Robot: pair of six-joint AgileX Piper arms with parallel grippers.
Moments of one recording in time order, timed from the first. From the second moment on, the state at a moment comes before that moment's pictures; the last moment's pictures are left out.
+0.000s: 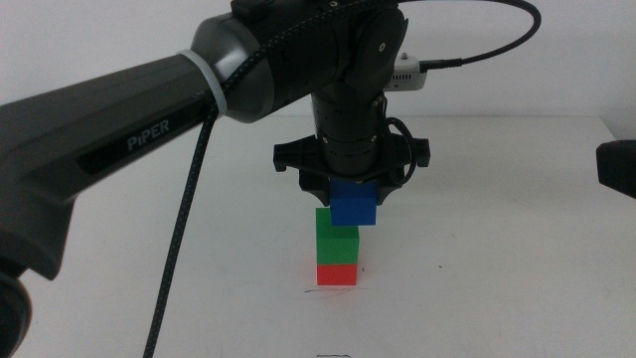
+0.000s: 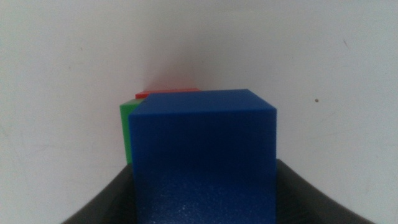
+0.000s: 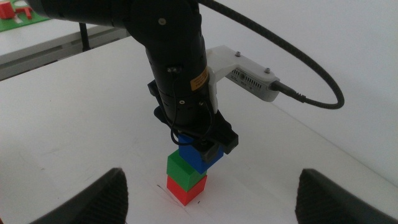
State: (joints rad) left arm -0.77 1.94 -1.85 0.09 1.24 -0.72; right arm 0.71 0.73 -1.11 -0.01 0.81 -0.12
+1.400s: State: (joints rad) left arm -0.77 1.94 -1.77 0.12 1.24 -0.79; right arm 0.71 0.73 -1.11 -0.01 0.81 -0.12
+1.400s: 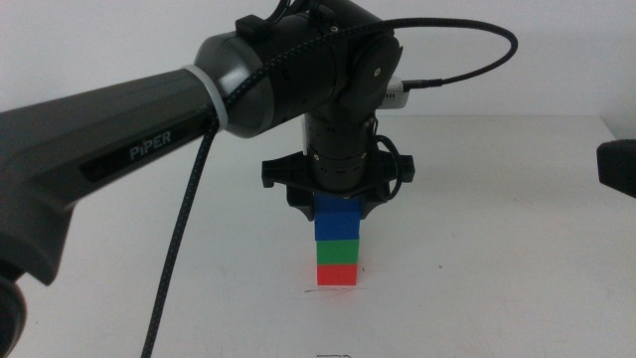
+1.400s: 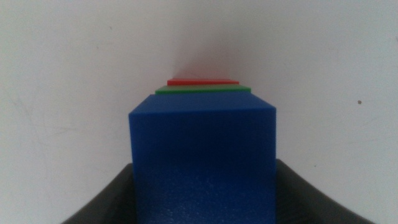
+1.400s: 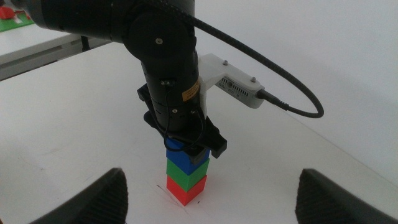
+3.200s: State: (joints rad) left arm -0.65 1.32 -1.77 0.39 1.26 -0.36; right arm 0.71 0.73 -1.11 -0.01 0.81 -0.12
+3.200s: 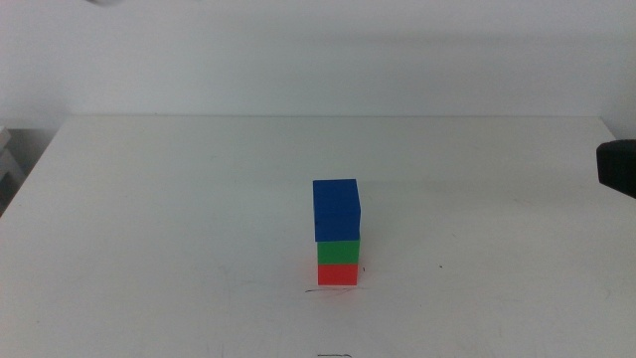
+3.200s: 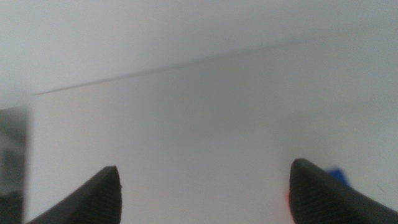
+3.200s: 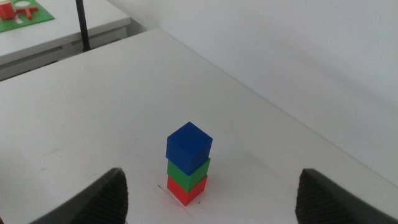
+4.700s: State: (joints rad) left arm 0.04 1.23 -1.77 0.05 1.15 0.03; right arm 0.71 0.73 -1.11 -0.01 0.81 -0.12
